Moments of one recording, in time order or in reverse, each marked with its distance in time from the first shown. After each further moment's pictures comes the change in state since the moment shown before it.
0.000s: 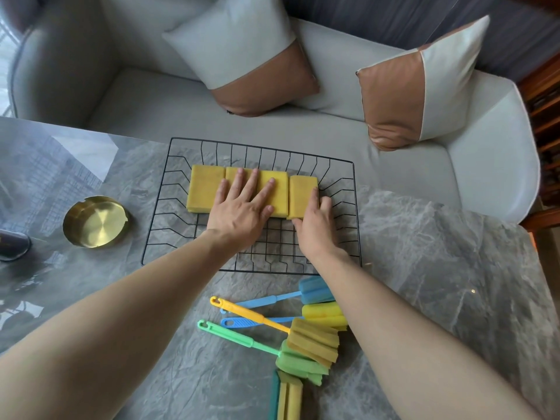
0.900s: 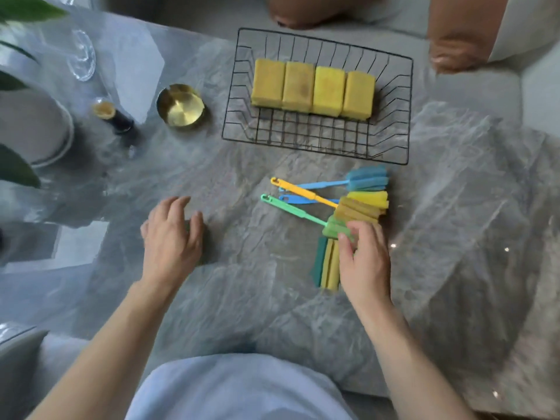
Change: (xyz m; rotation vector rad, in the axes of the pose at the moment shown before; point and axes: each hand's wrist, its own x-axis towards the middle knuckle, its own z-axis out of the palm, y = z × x) left_hand -0.353 -0.066 -0.038 -0.293 0.168 -0.563; right_hand -0.303 0.026 -0.018 0.257 0.150 -0.127
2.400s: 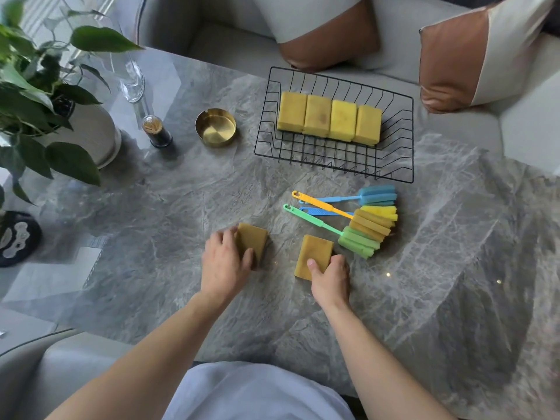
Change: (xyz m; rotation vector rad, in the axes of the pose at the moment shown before) left_hand -0.036 -0.006 0.039 -0.151 -0.167 -0.040; right_hand -0.043 -0.022 0.090 0.046 -0.209 0.540
